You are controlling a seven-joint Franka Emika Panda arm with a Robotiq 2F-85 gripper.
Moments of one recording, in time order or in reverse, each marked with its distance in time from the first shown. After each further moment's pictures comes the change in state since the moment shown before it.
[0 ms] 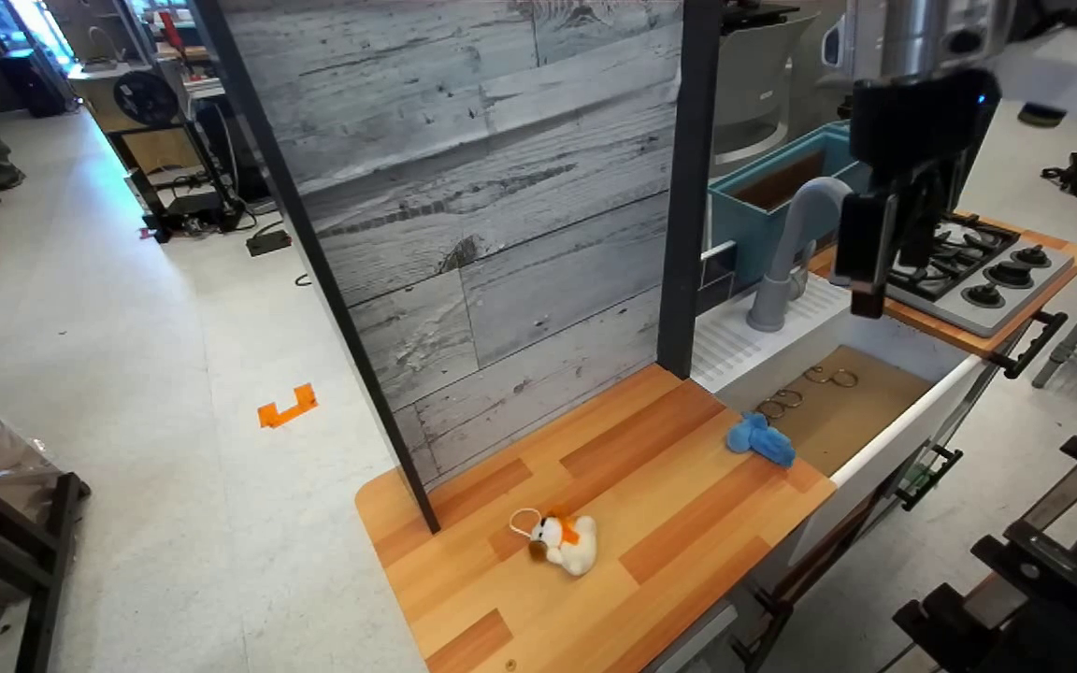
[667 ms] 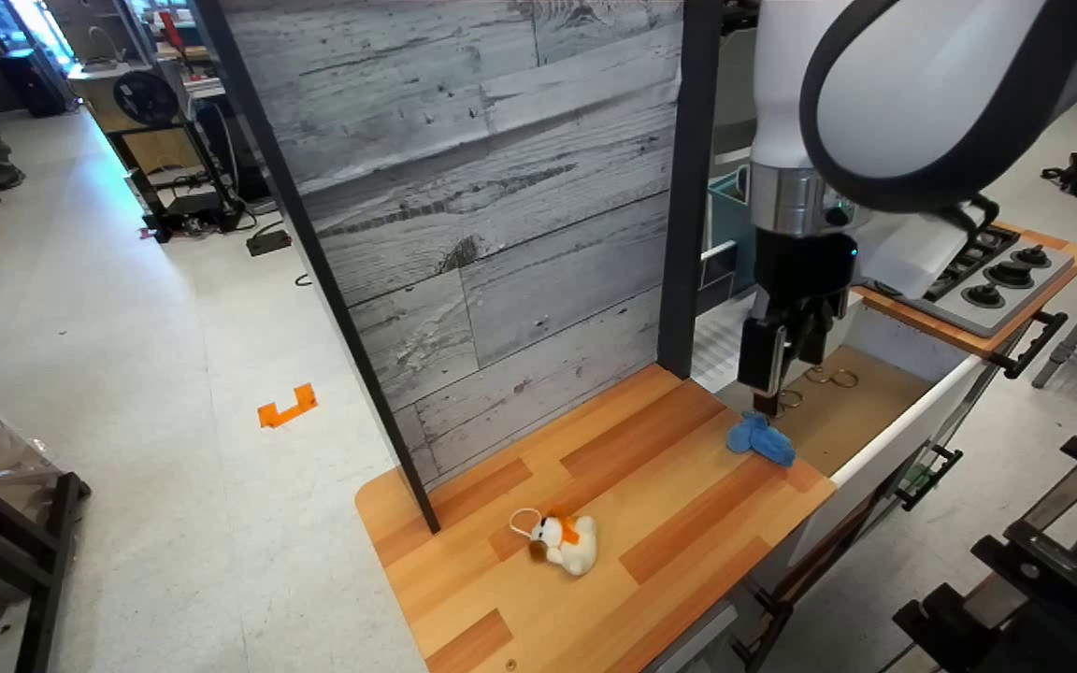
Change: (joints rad) arm 0.006 0.275 0.066 0.148 0.012 0.172 0.004
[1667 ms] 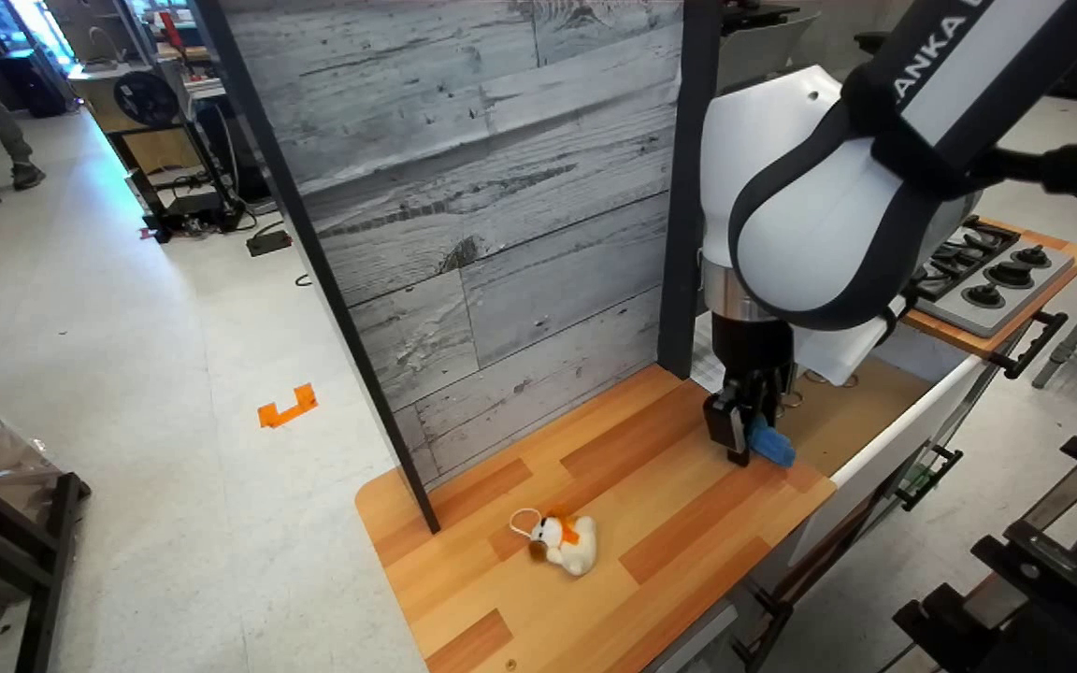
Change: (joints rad) arm 0.033 0.230 -0.002 0.203 0.000 -0.001 0.014
